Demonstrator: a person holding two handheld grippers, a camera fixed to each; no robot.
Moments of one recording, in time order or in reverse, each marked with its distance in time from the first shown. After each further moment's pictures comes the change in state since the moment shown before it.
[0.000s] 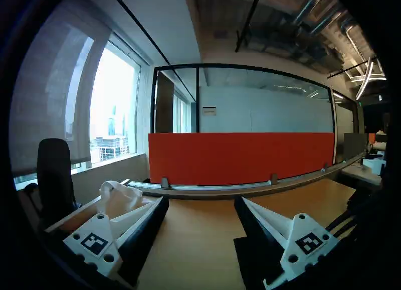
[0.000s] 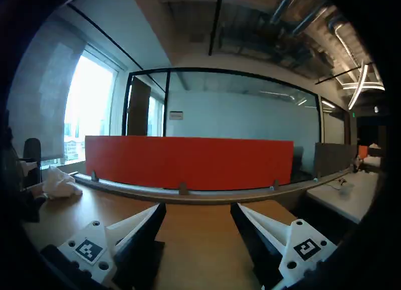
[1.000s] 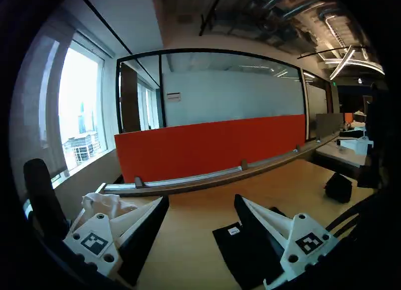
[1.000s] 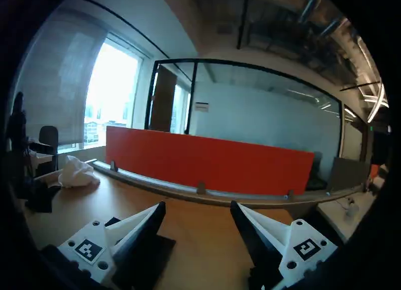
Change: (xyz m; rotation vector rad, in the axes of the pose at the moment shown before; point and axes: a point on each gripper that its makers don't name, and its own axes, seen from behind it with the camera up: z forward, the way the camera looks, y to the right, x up) left arm 0.019 0.054 -0.003 -0.247 -0.136 0.110; right arm 0.036 -0.030 0.001 0.195 -0.095 -0.107
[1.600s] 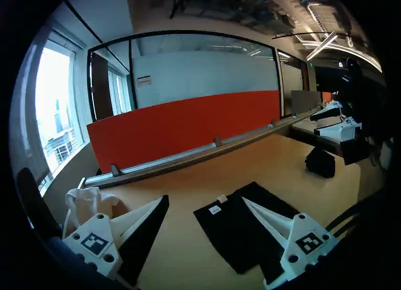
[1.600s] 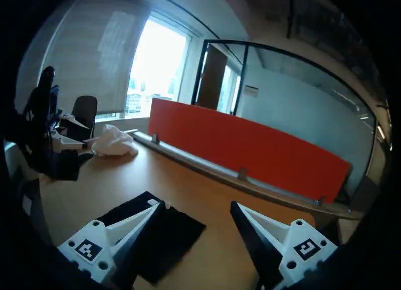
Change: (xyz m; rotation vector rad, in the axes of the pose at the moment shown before) left arm -0.039 0.034 -0.001 -0.183 -0.137 0.083; right arm -0.027 -0.064 0.002 0.289 -0.145 -0.139
